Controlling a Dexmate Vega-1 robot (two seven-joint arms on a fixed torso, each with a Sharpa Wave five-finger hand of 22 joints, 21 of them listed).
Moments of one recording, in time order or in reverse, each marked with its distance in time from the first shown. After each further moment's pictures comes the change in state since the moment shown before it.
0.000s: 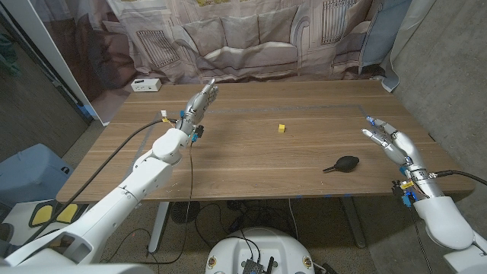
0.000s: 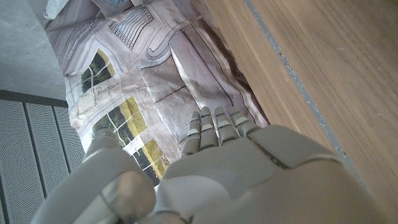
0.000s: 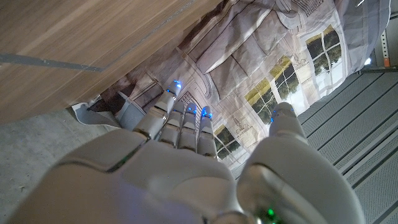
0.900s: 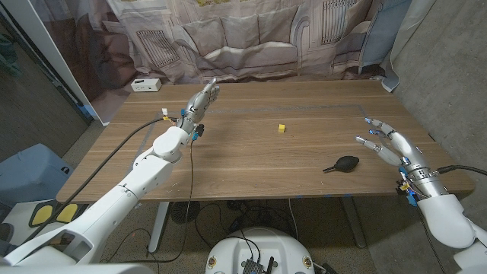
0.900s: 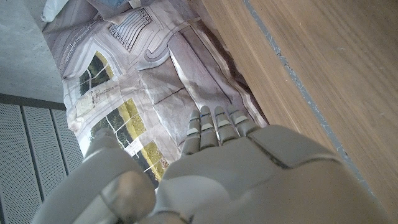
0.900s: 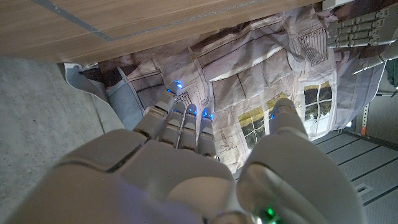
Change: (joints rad) left arm -0.009 0.000 0.003 -0.002 0.003 0.021 0.000; left_hand 0.007 0.007 0.004 -0.004 0.000 0.020 0.005 0.000 0.000 0.012 0.009 0.000 0.000 0.016 0.006 0.000 0.000 0.019 -0.019 0.000 0.000; right arm -0.025 -0.040 0.043 -0.039 -0.313 -0.096 -0.104; right_hand 0.041 -0.018 0.008 0.000 0.000 -0.007 -0.015 -0.005 0.001 -0.011 -0.015 -0.015 0.000 0.000 -0.011 -0.008 -0.004 0.005 -0.005 -0.005 0.000
